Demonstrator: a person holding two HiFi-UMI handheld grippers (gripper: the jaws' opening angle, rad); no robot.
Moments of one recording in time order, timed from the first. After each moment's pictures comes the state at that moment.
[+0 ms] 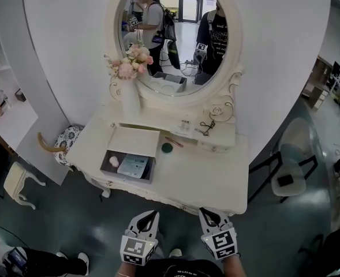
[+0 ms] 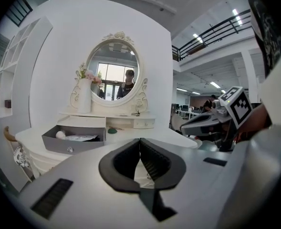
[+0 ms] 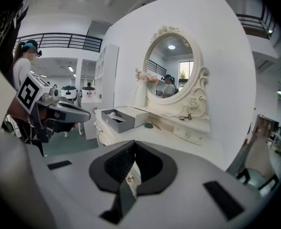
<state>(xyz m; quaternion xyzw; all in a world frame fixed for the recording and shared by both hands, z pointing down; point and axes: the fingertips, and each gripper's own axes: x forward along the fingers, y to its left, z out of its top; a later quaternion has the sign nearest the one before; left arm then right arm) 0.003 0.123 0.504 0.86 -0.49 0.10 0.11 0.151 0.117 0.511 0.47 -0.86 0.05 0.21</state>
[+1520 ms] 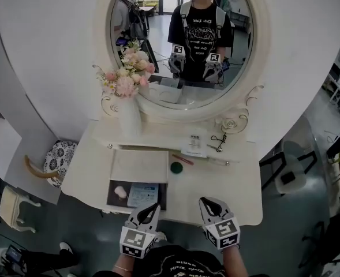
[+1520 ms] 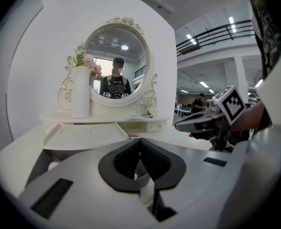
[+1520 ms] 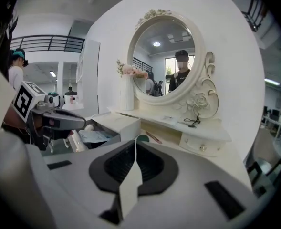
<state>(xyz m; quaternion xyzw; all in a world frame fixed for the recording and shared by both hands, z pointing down) -0.060 -0.033 0.502 0.90 -0.41 0.13 0.11 0.089 -0.030 0.507 0.53 -0.82 0.10 0.19</state>
